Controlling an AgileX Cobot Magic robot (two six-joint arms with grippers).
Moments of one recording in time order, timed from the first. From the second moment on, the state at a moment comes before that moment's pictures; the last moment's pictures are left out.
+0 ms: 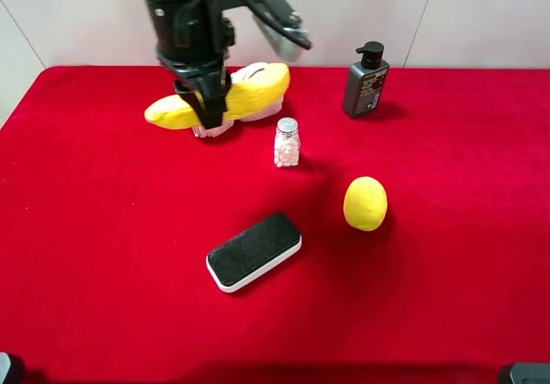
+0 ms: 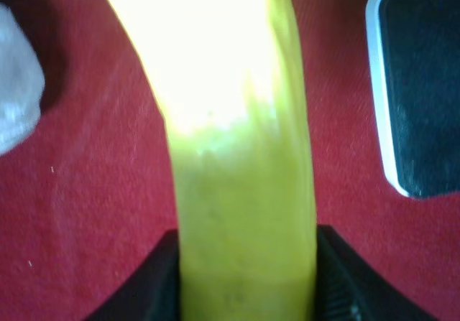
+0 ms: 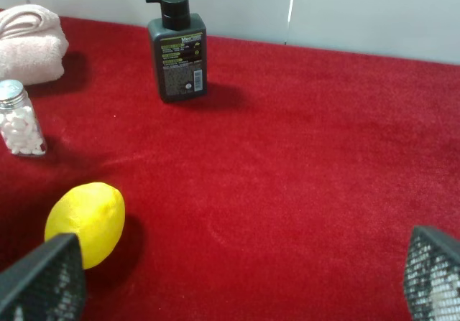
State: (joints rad) left arm -0.70 1.87 -1.58 0.01 1.20 0.46; right arm 0.19 -0.01 -0.49 0.00 1.03 -0.01
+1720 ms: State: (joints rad) left arm -0.89 2.38 -2.06 0.00 0.88 0.48; right arm 0.19 -0.01 -0.49 0.00 1.03 -0.01
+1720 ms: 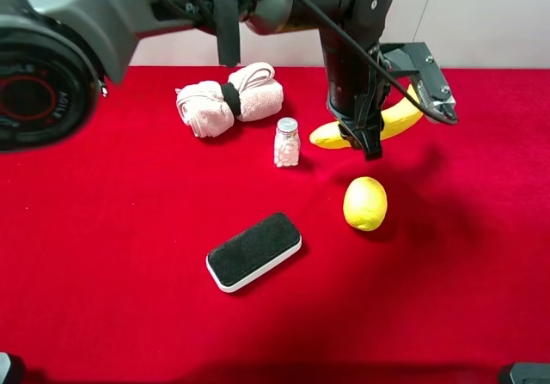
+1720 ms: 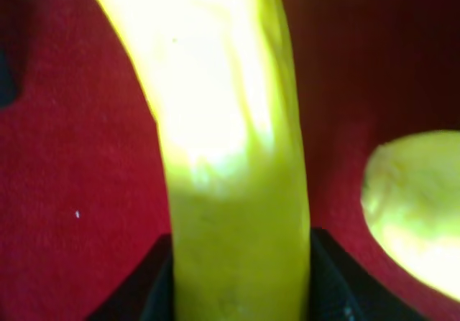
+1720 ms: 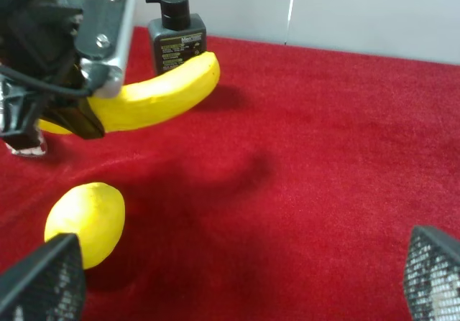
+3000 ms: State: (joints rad) left arm -0.92 2.52 -2.07 -0.05 0.69 0.48; right arm 0.19 -0.01 -0.49 0.01 1.03 -0.01
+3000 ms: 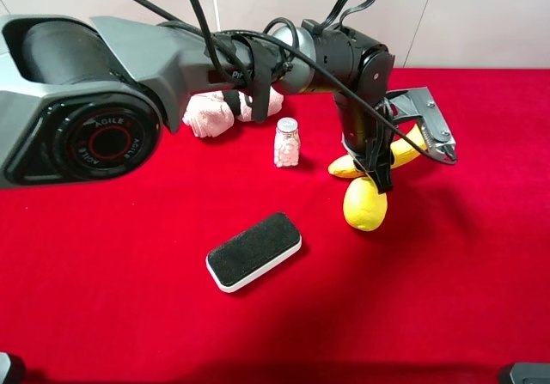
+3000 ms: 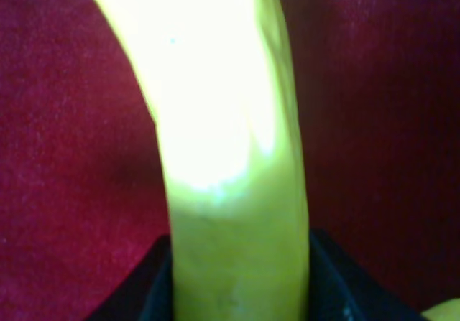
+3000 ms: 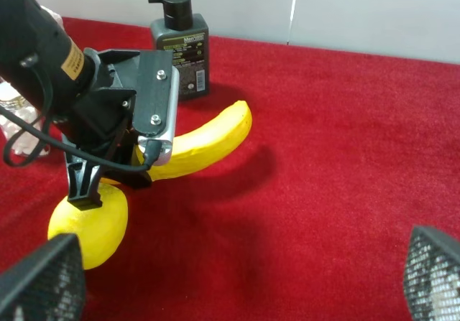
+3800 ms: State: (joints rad) left arm -0.92 2.52 -2.07 0.00 0.69 0.48; right arm 0.19 -0.01 -0.49 0.01 1.03 -0.01
